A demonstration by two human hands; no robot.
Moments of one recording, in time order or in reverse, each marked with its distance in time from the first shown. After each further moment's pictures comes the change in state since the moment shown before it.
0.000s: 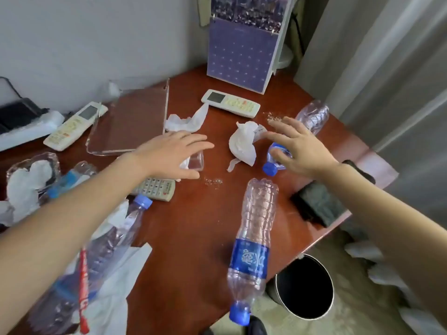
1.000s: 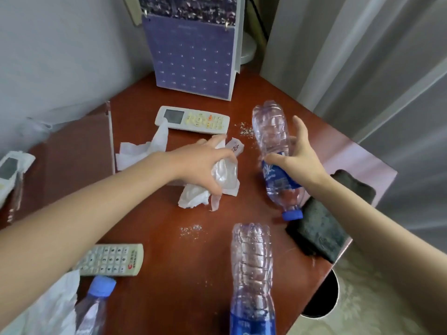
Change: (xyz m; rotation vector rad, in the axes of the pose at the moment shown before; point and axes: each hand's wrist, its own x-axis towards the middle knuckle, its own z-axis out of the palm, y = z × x) left_hand 0.151 0.024 -0.017 -0.313 -0.260 0.102; right_hand 0.026 0.029 0.013 0.958 0.301 0.711
